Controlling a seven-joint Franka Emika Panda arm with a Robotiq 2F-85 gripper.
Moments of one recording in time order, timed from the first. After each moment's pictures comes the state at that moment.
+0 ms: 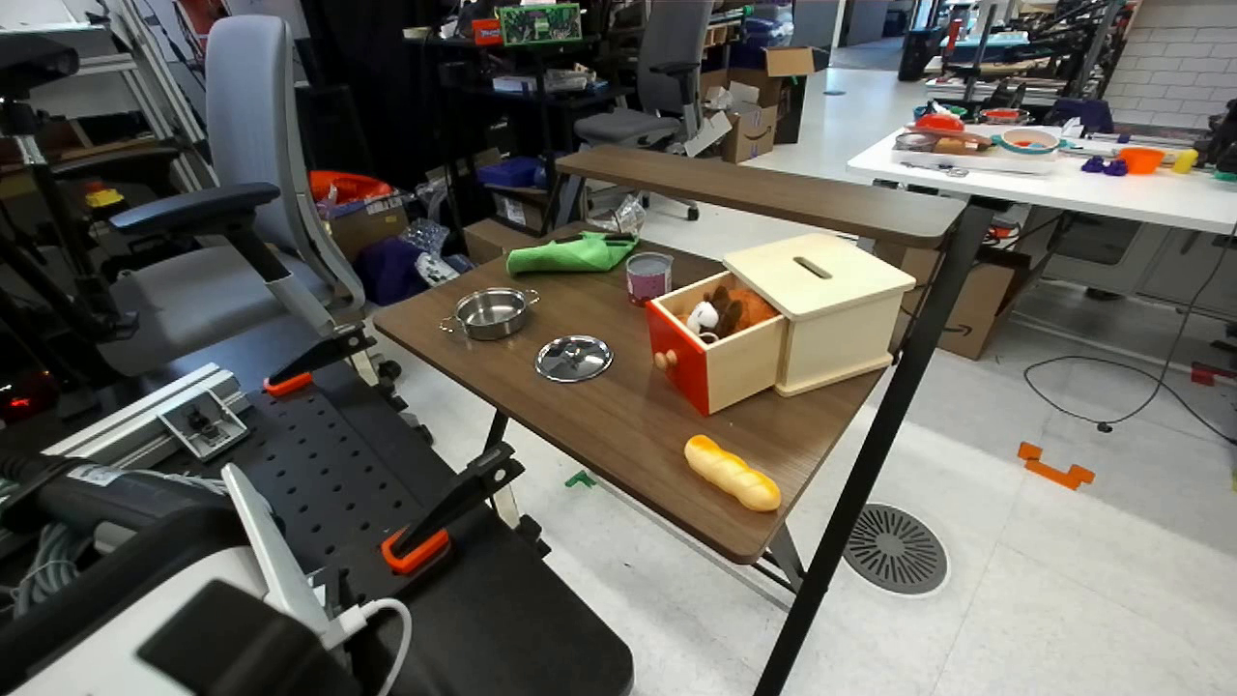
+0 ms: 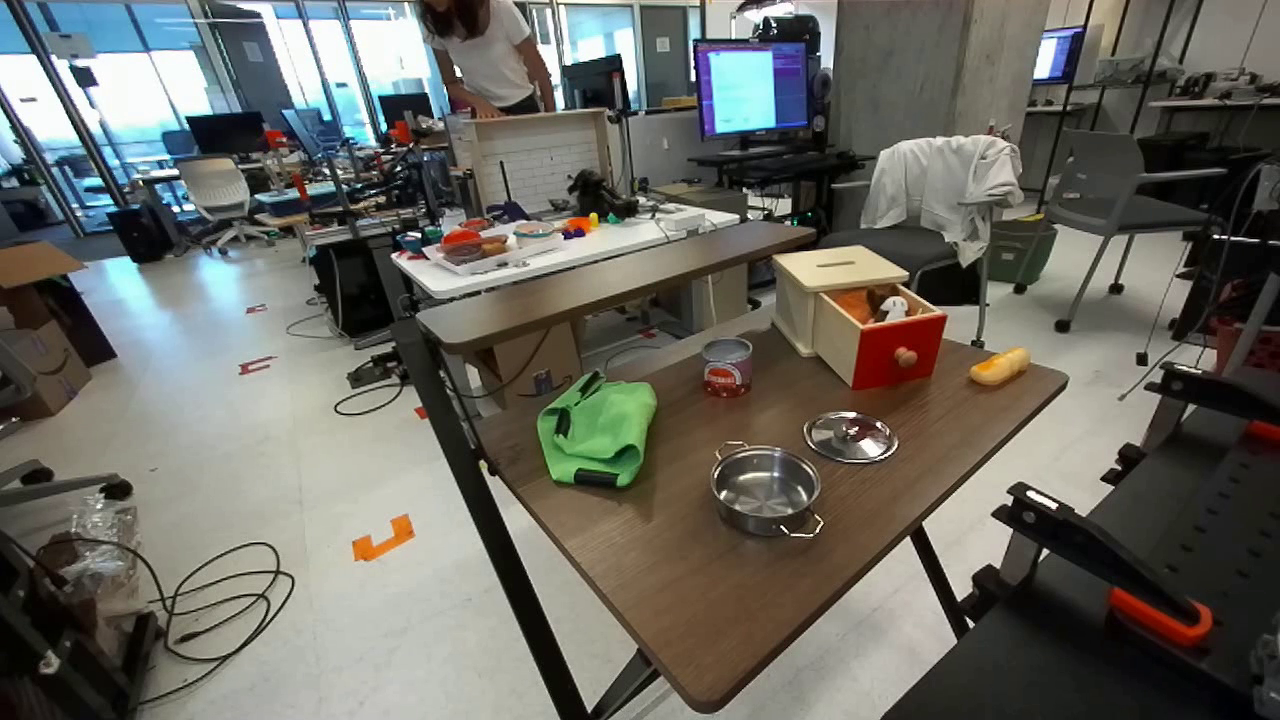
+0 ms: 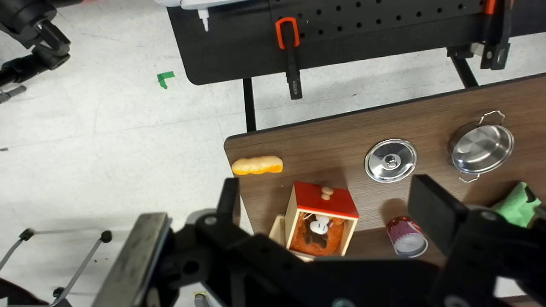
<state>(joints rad) -0.18 -0.88 -0.14 -2.83 -0.17 2.14 -0.09</state>
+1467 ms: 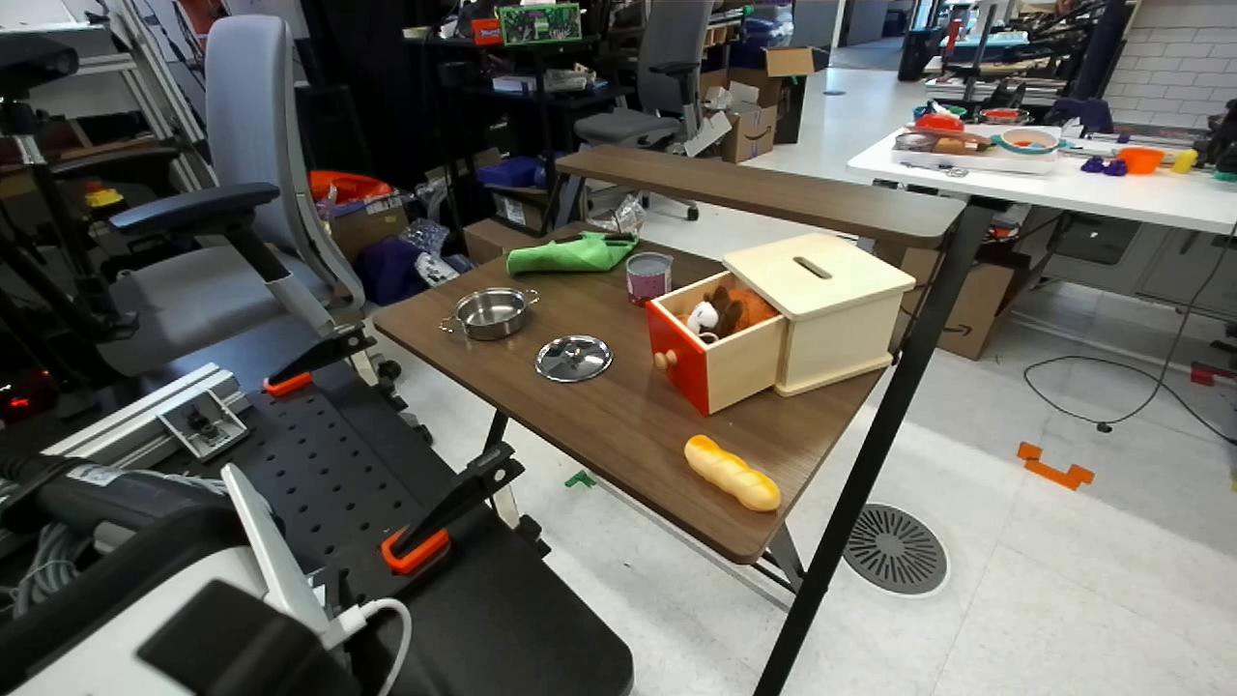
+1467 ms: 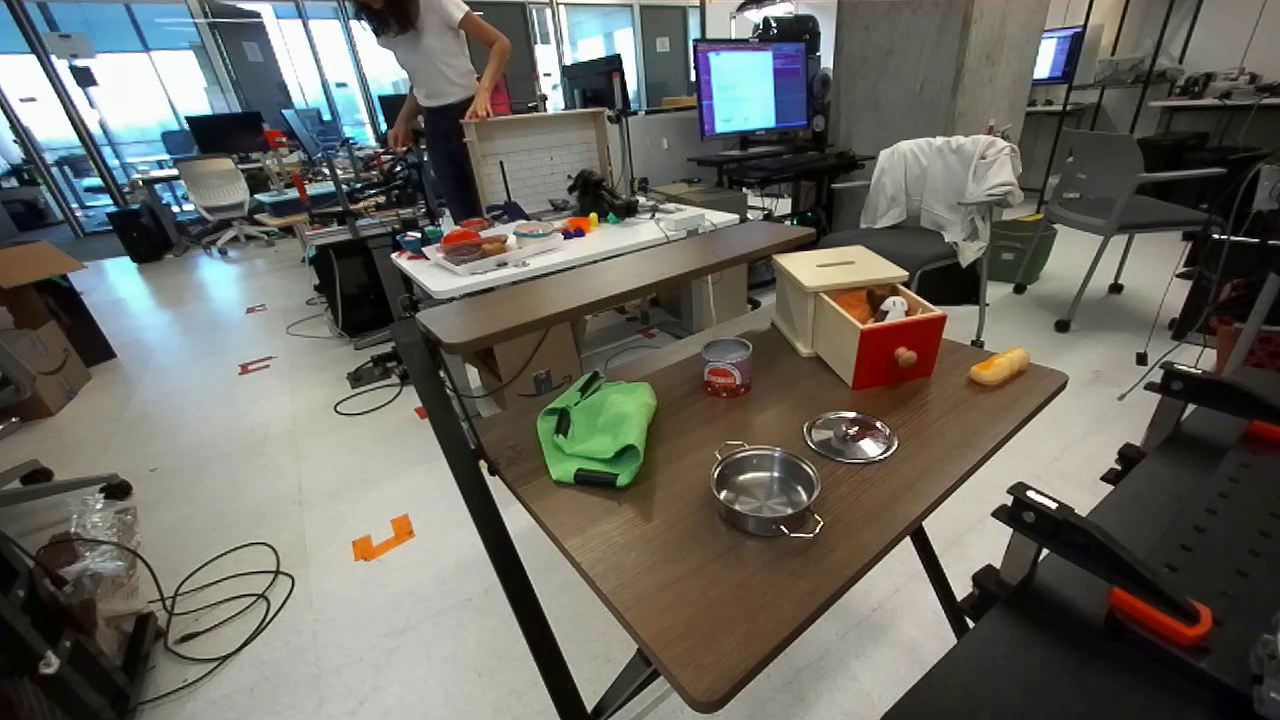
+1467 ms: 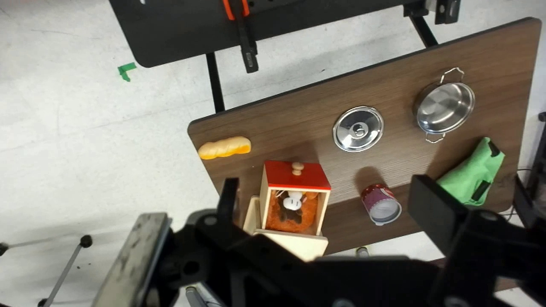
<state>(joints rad) -0.13 -0.81 -0.13 -2.81 -0.06 2.23 -0.03</state>
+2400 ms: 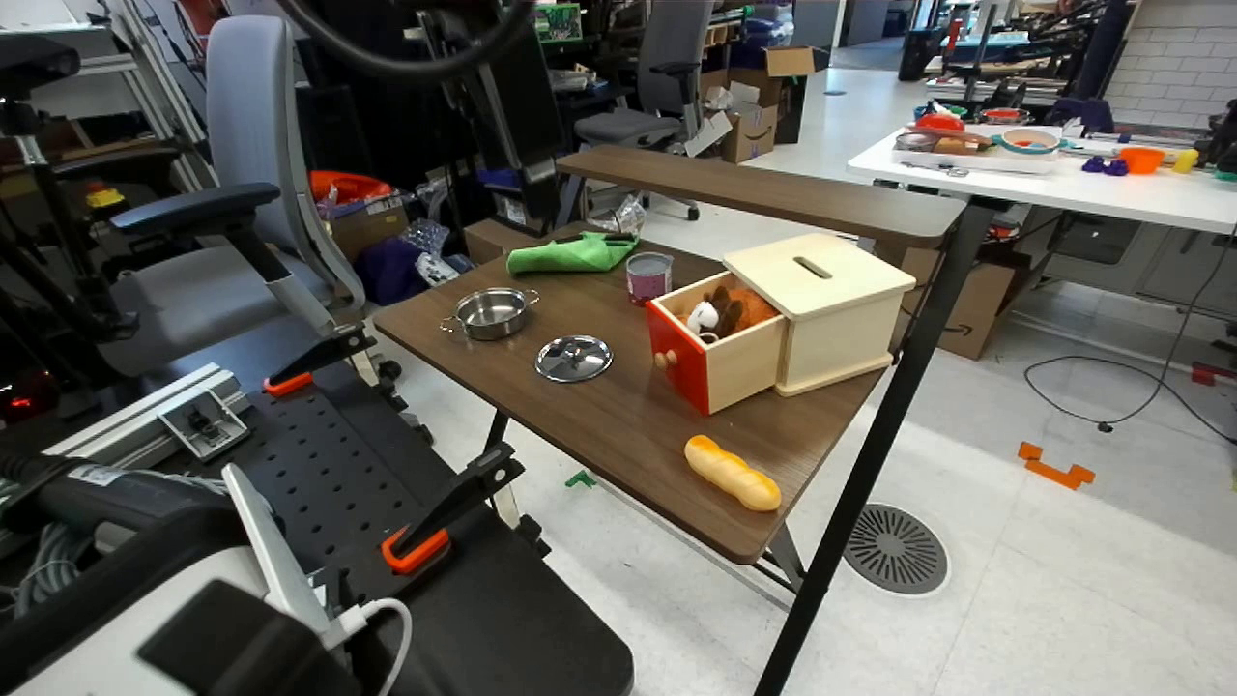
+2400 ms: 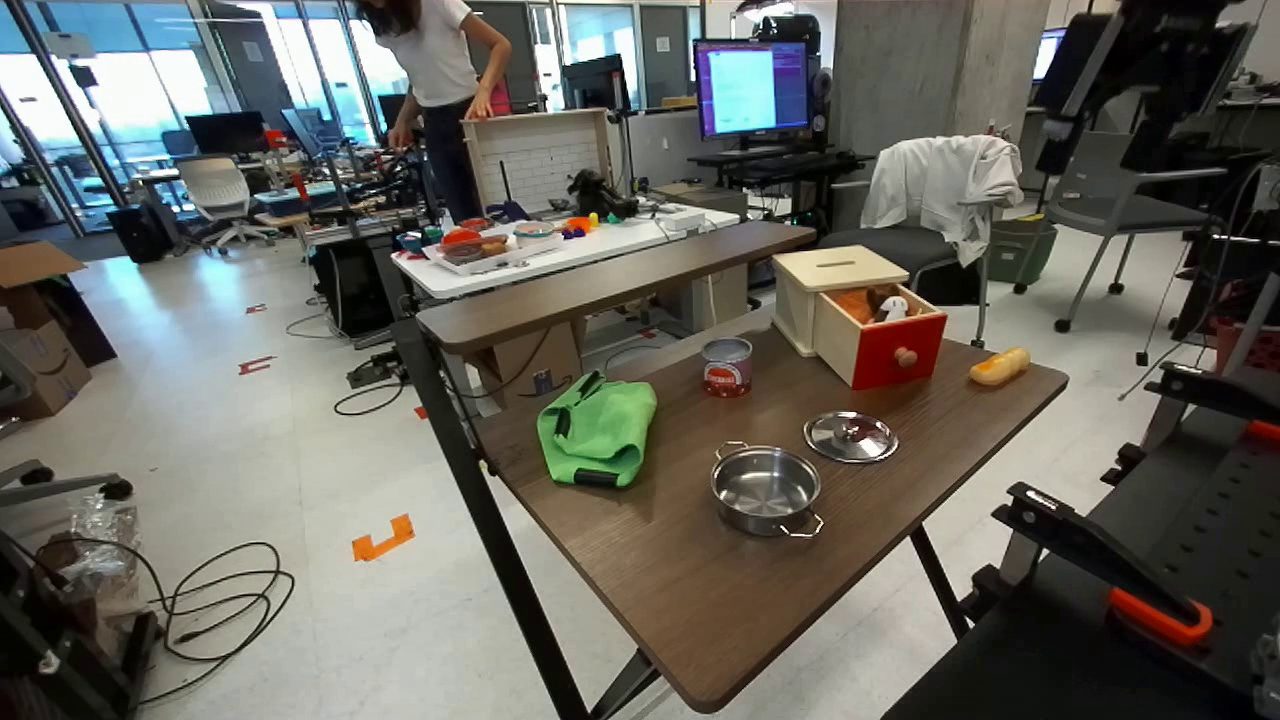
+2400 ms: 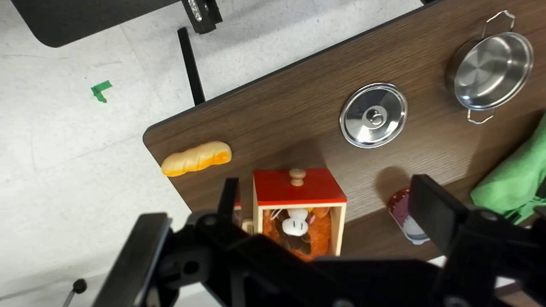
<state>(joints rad) -0.06 -0.17 -0.12 -2.66 0.05 2.65 0.05</state>
